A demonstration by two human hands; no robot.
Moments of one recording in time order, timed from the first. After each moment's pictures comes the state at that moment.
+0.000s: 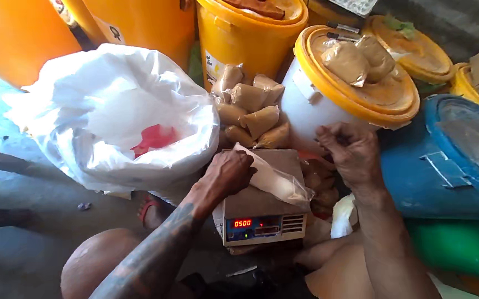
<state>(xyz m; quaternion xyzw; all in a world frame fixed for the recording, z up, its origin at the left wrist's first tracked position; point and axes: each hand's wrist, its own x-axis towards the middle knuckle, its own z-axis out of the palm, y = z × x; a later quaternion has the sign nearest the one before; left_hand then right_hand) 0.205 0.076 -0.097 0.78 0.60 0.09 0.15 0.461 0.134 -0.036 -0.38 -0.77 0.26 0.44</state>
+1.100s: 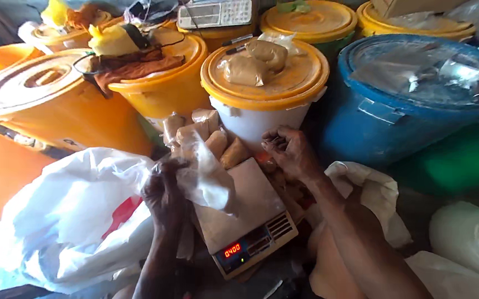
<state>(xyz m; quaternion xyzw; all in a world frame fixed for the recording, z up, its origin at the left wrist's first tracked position) 0.244 0.091 -0.058 0.60 0.42 0.65 0.19 0.518 0.136 -0.059 -0.49 -0.67 0.25 0.50</state>
